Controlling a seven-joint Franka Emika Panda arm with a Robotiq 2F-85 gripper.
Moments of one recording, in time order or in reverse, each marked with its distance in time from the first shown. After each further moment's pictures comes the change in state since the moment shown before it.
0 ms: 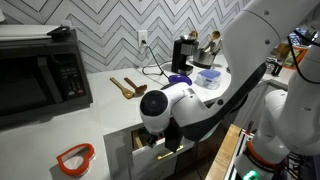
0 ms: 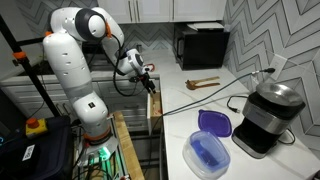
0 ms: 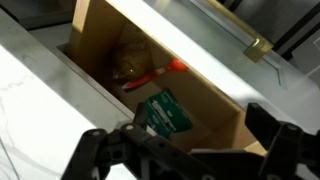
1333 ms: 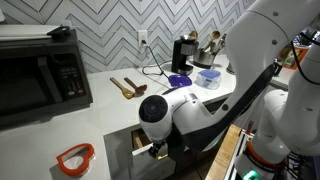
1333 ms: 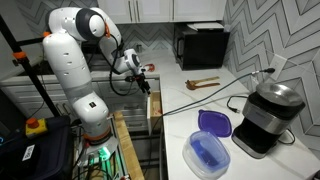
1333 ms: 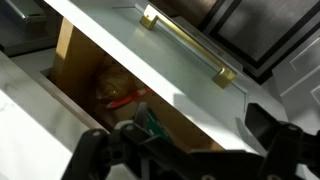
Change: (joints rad) arm 0.038 -0.001 0.032 -0.012 0.122 -0.021 -0.031
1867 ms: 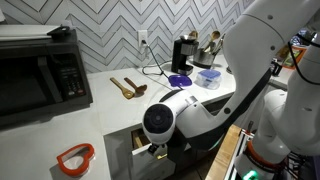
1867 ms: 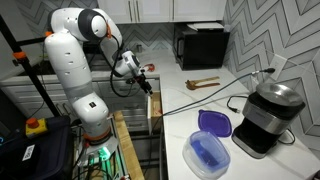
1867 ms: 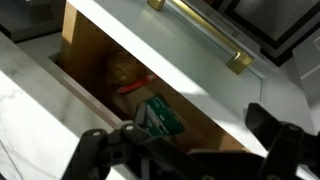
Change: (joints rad) arm 0.000 0.019 -0.001 -0.007 -0.189 0.012 0.168
